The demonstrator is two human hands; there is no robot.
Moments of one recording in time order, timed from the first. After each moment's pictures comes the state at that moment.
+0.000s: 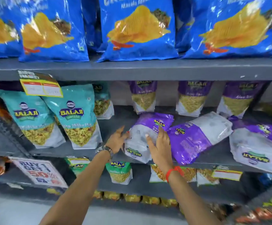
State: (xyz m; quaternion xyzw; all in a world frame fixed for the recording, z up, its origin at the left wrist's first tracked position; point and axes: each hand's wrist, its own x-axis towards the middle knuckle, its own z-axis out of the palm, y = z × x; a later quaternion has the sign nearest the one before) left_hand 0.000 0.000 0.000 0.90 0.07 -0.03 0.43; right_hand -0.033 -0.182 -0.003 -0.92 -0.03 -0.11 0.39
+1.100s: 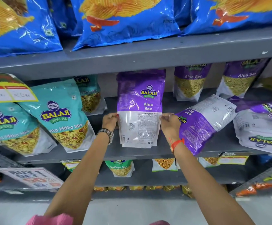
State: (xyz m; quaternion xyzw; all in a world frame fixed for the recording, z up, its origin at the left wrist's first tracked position) left_hand 0.075 0.006 0.003 0.73 0.21 0.04 0.65; right_hand 0.051 -0.198 0.000 -0.80 0.18 -0.10 0.56
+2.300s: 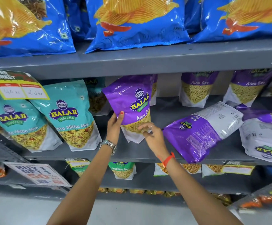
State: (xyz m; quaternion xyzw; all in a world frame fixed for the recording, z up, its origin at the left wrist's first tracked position) left_hand 0.040 -0.002 0.009 0.67 0.03 0.15 0.73; right_hand 0.023 -0.148 -0.021 -0.73 -0.11 -0.06 0.67
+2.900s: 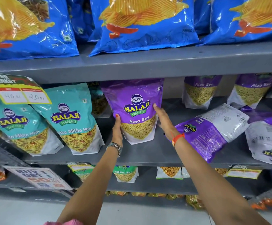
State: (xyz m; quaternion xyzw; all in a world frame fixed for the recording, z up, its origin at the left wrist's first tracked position) left_hand 0.068 0.005 -0.017 0.56 0.13 0.06 0.82; right_hand 0.096 -0.166 0.012 -0.65 0.00 0.08 0.76
